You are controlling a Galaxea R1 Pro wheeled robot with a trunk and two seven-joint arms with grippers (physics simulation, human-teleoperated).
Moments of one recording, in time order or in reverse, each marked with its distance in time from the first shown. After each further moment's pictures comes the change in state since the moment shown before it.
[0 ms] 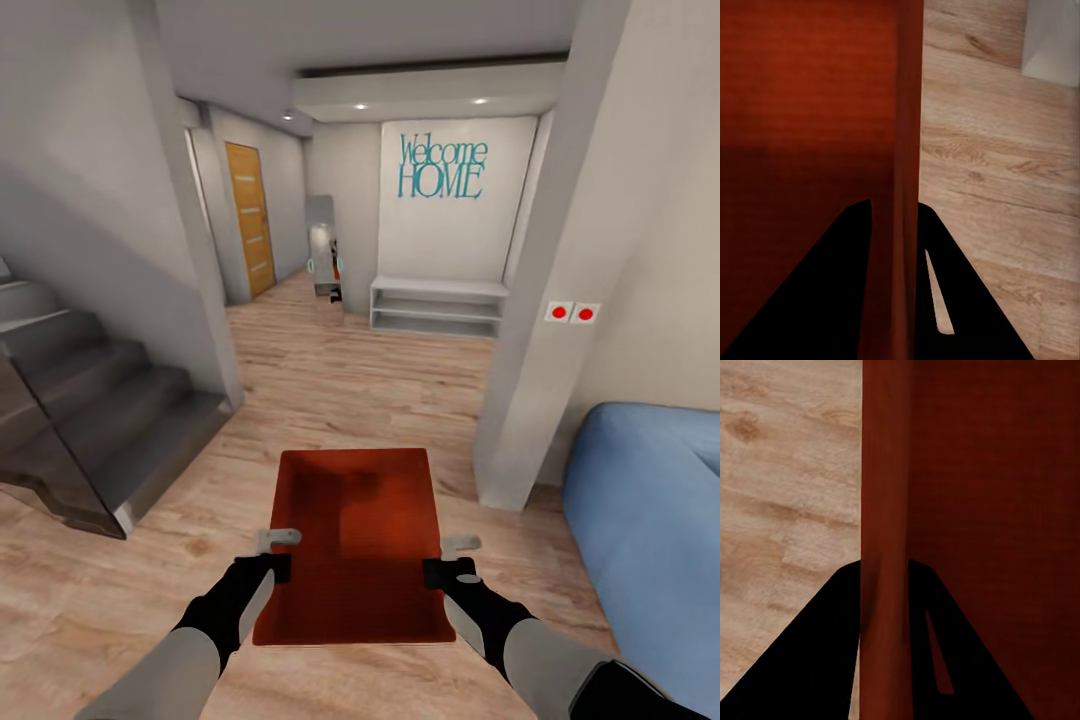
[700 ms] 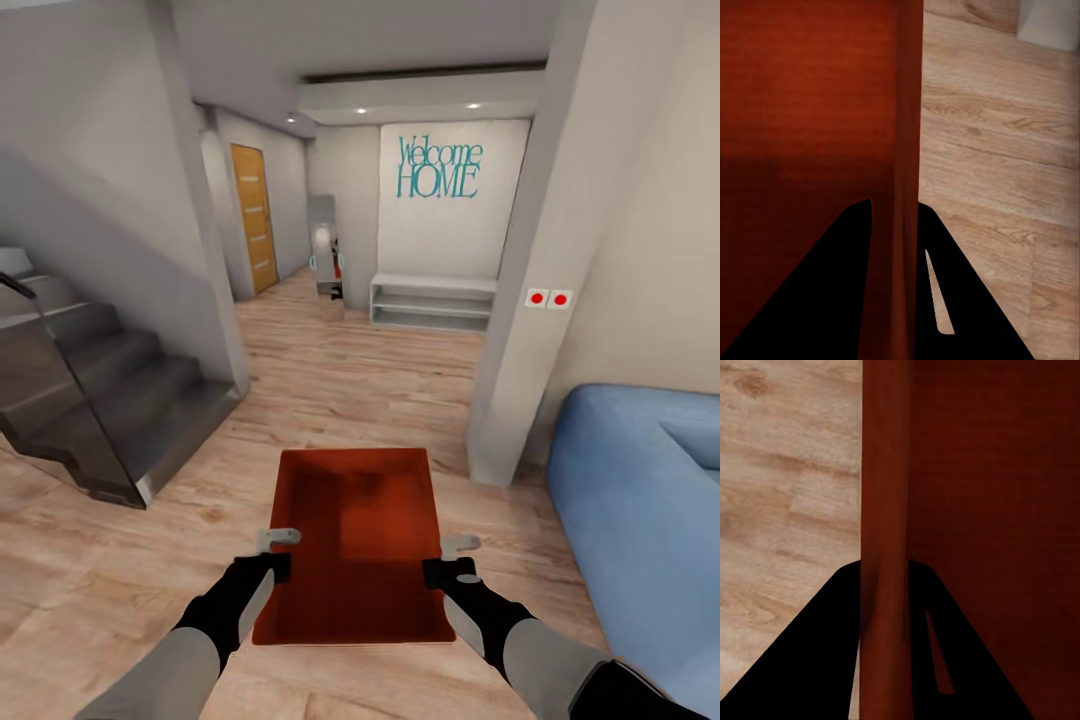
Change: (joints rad) left arm 0.000 0.002 -0.001 -0.001 0.001 0.000 -0.001; right arm 0.000 0.001 0.000 0.000 0.000 -0.001 -0.002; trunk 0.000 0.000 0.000
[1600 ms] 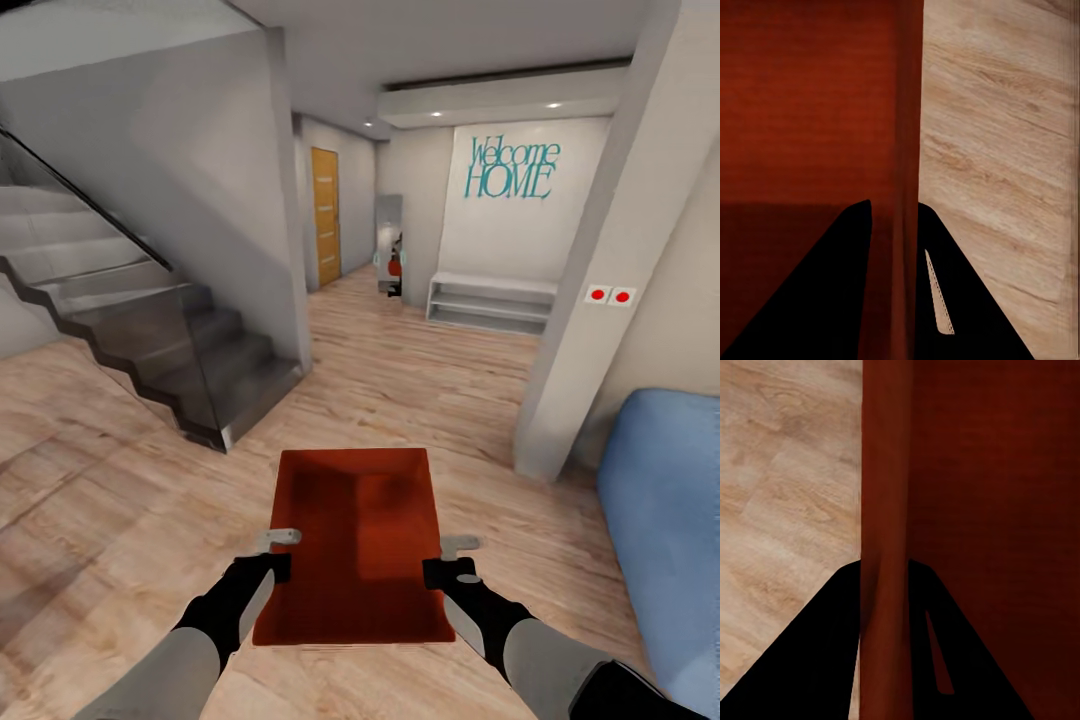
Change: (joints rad) left arm 0.000 -0.001 0.001 0.002 -0.002 -0.001 0.000; right arm 0.000 -0.001 0.000 0.000 0.001 0.001 0.001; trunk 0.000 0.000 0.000
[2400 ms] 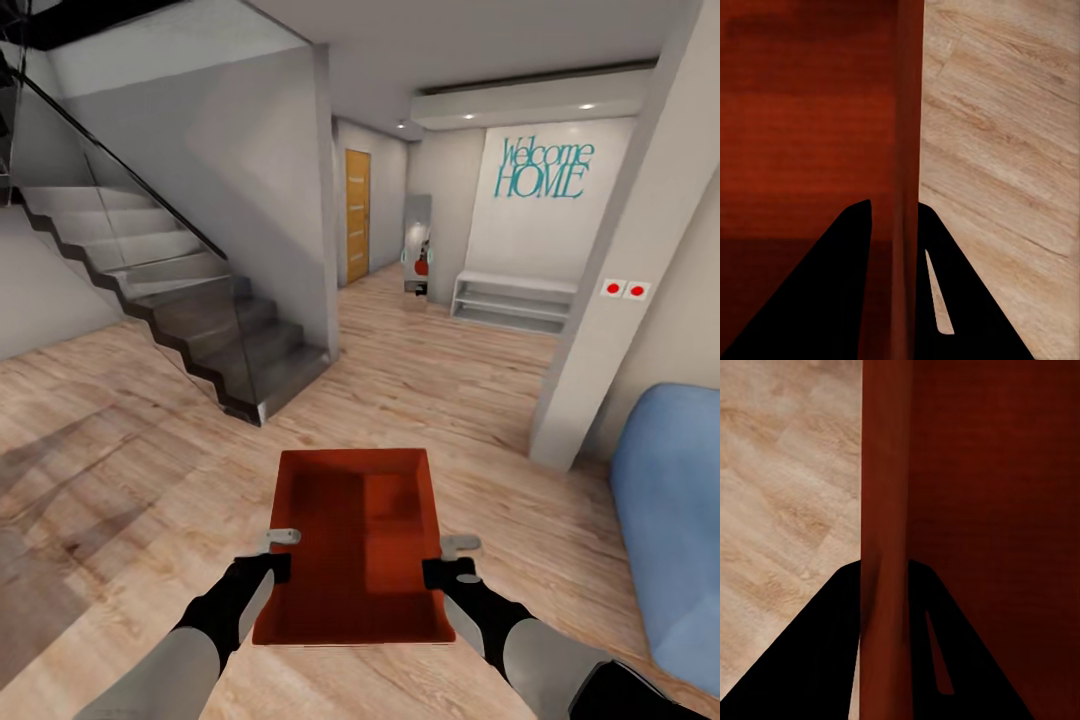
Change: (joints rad) left arm 0.000 0.000 0.000 -0.001 0.000 0.001 0.000; right arm -0.001 0.000 0.000 0.000 0.000 0.001 0.000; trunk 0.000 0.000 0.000
